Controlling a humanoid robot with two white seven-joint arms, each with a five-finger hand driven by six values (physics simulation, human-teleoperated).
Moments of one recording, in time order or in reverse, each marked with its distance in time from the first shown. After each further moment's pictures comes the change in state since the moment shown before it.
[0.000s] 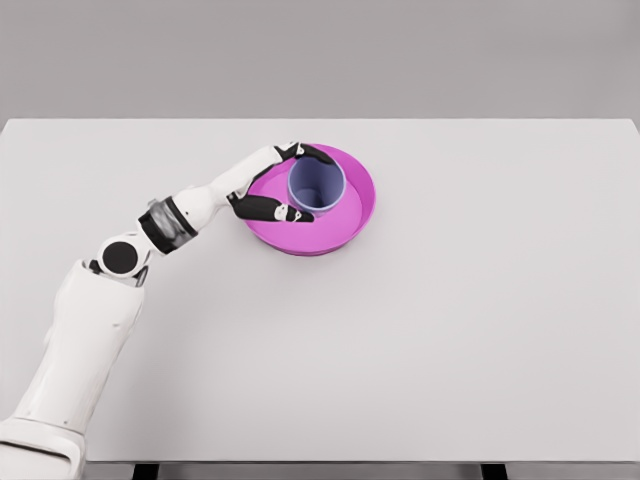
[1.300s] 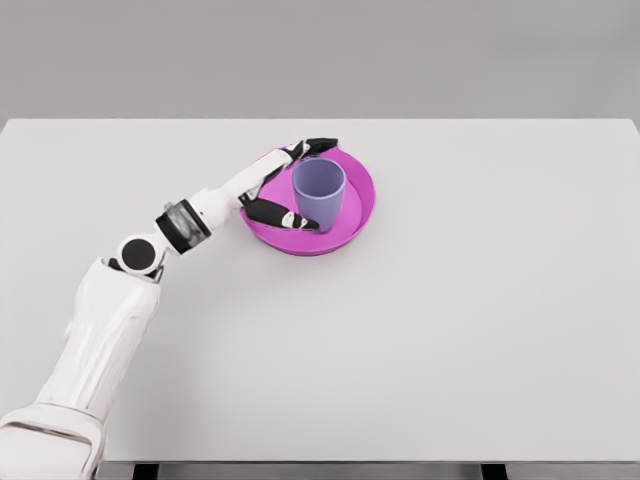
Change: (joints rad) left arm -0.048 -0.056 0.010 0.155 -0.018 0.000 0.000; right arm 0.000 0.000 0.000 0.000 0.000 0.000 0.000
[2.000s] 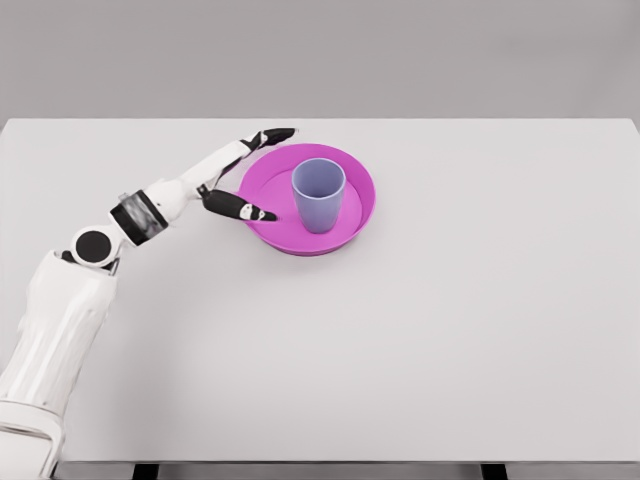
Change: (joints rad) left arm -0.012 0.125 0.005 -0.013 0.006 0.000 0.000; right arm 0.000 0.000 0.000 0.000 0.000 0.000 0.000
